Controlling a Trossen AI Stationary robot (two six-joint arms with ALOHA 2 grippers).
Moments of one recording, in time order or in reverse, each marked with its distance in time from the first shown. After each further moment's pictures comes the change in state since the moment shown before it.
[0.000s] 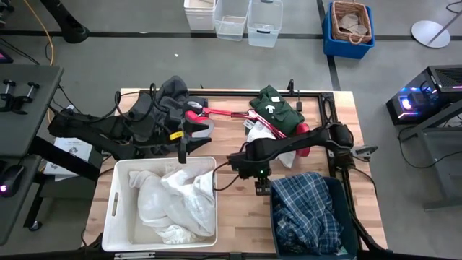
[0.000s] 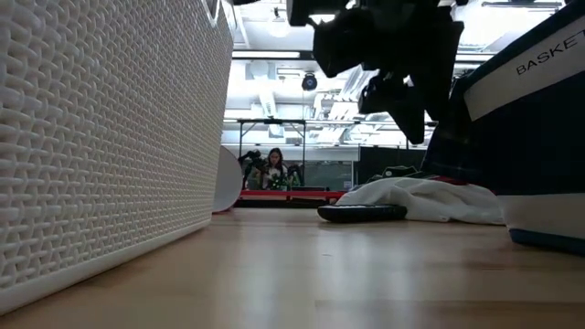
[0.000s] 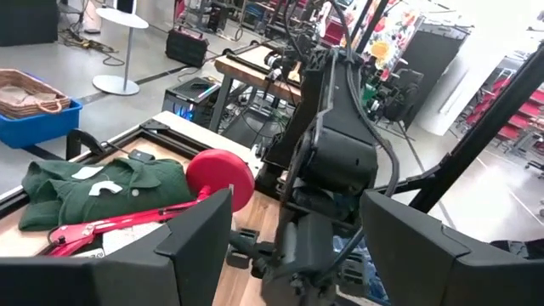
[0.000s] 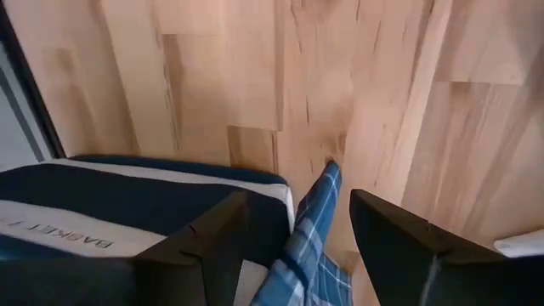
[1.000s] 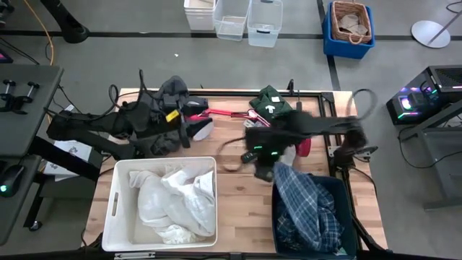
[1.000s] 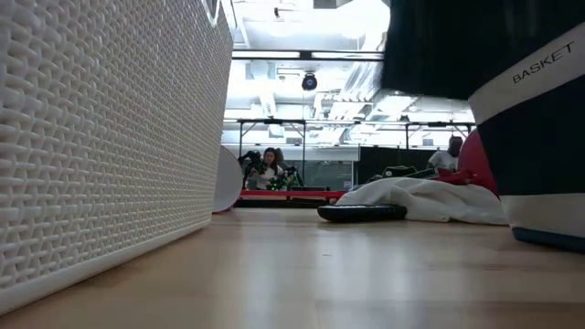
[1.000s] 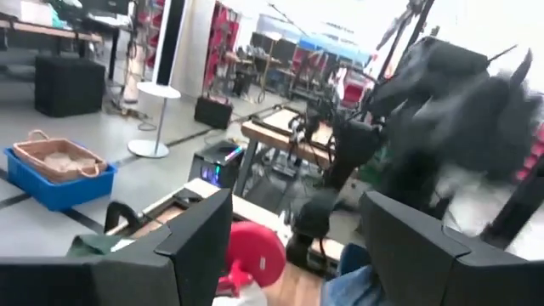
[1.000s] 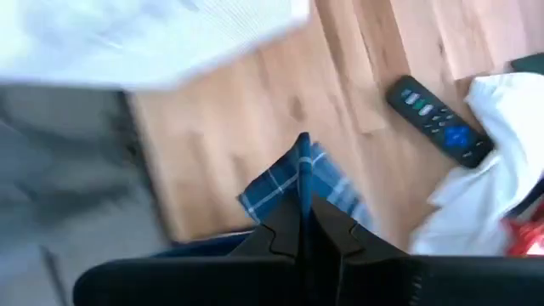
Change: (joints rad) left arm 0.110 0.000 0.001 0.181 -0.027 0.125; right arm 0.037 -0.166 0.514 -0.249 0.206 0.405
